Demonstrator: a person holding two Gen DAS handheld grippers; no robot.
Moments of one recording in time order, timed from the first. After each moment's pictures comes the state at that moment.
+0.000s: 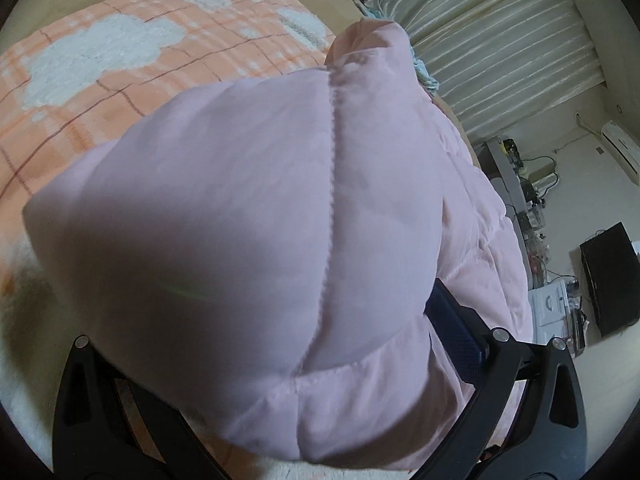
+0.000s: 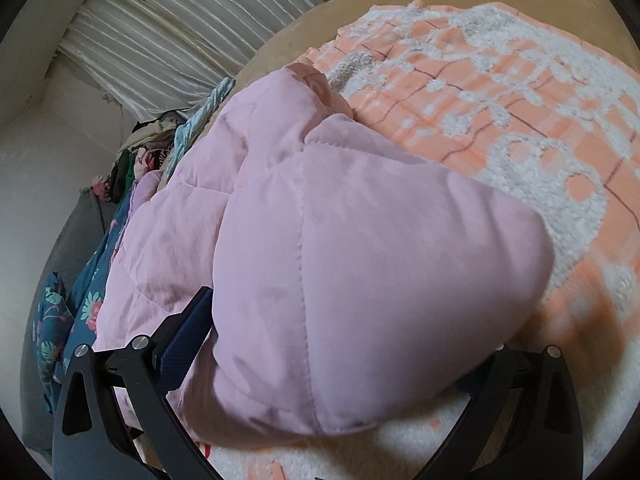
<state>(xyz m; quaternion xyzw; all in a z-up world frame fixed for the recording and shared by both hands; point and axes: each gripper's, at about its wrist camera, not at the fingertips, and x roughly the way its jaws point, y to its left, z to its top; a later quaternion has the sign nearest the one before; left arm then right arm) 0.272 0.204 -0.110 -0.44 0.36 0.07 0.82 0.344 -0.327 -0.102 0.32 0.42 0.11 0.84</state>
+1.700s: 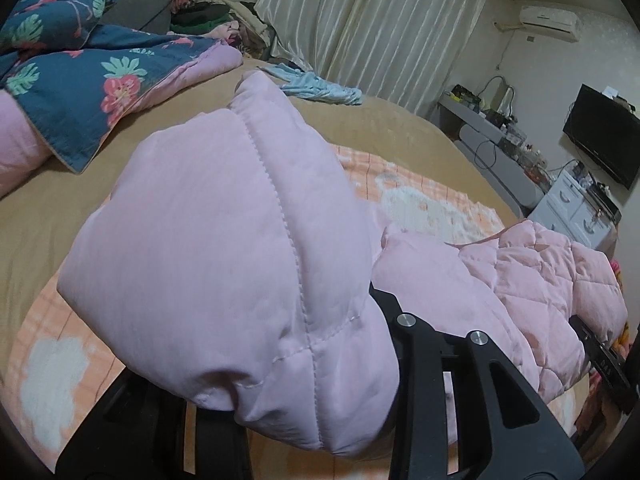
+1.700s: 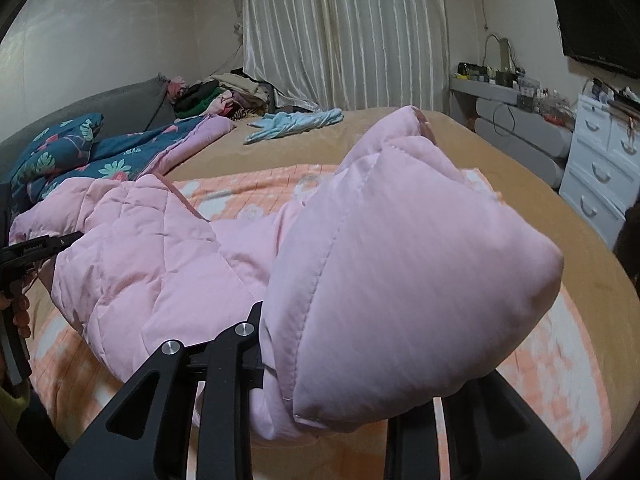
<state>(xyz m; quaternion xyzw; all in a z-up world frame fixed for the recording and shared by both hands) 0.162 0.146 0.027 -0.19 0.32 0.04 0.93 0.189 -0.271 0.038 0.00 0.30 0.19 0.94</state>
